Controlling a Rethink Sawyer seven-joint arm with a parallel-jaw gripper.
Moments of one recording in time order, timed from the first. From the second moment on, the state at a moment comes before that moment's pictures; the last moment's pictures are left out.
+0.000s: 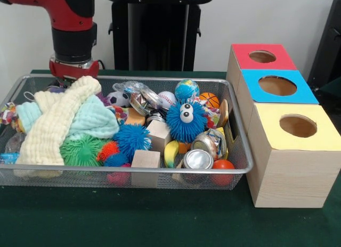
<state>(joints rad) -0.82 -0.55 0.19 1.81 -0.67 0.24 1.99</state>
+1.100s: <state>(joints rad) -0.67 -0.66 0.18 1.72 -0.62 0.15 1.99</state>
